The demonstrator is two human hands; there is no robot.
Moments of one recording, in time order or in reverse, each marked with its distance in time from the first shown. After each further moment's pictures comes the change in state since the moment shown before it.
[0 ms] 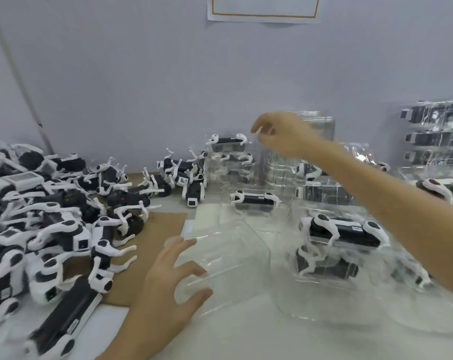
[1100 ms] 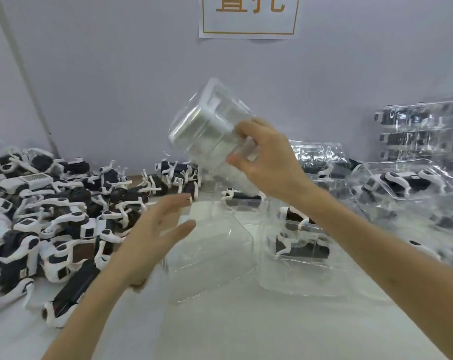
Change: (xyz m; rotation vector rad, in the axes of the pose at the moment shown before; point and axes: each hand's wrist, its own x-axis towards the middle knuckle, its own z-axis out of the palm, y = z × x) left_hand 0.038 0.043 -0.050 -0.274 -0.048 -0.199; right_hand -0.120 -0.079 -0.014 0.352 0.289 -0.173
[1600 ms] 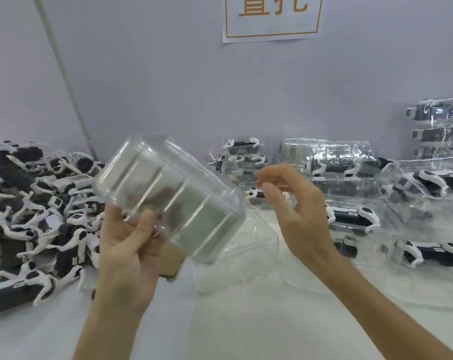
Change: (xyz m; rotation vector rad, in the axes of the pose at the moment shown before) left_hand -0.056 0.037 -0.017 -0.931 0.489 0.177; right_hand -0.076 -0.018 0.031 0.387 0.223 0.050
